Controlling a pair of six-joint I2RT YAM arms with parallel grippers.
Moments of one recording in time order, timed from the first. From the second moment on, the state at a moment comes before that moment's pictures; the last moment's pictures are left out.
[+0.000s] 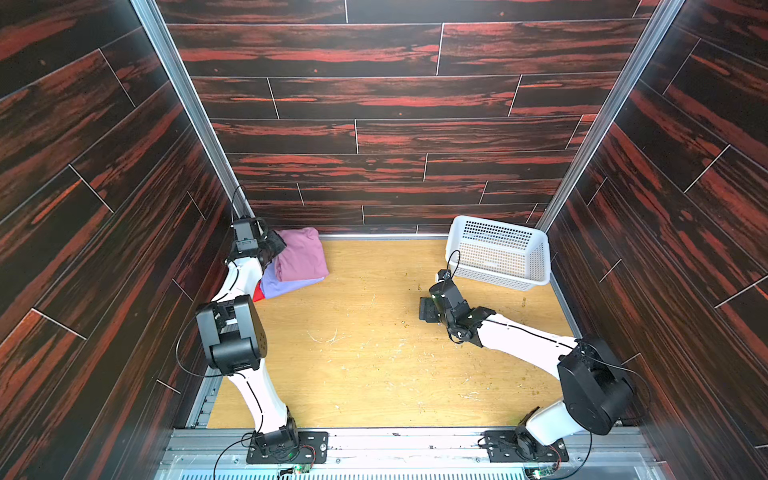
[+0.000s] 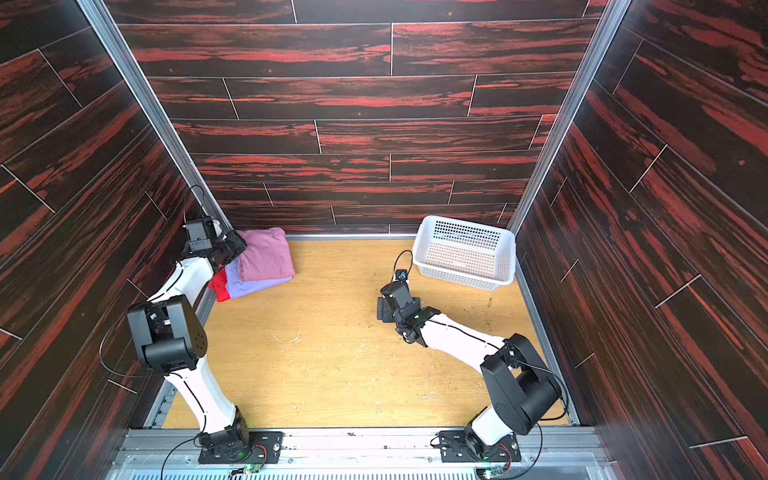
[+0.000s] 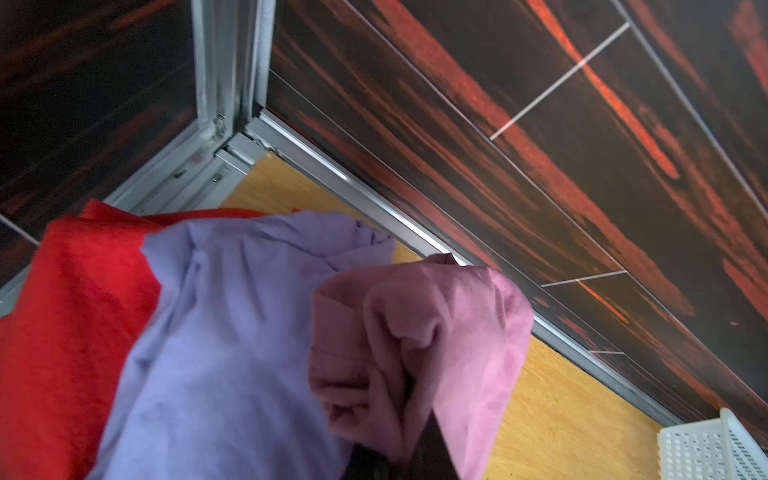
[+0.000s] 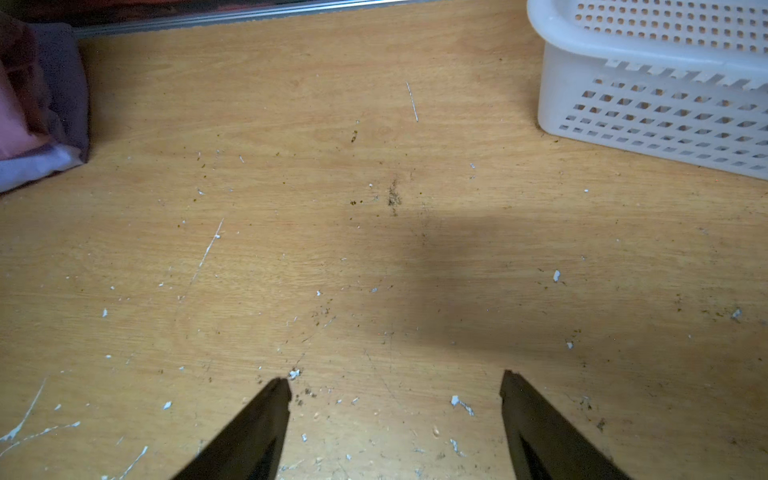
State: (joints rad) left arm 0.28 1.94 1.57 -0.19 0.26 -0.50; right arm 0.71 1.56 0.94 -0.16 0.33 0.49
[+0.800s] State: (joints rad) left arm 0.44 2.07 1.46 -0.12 0.20 -0.46; right arm 0.71 1.60 0.98 -0.18 0.34 0.48
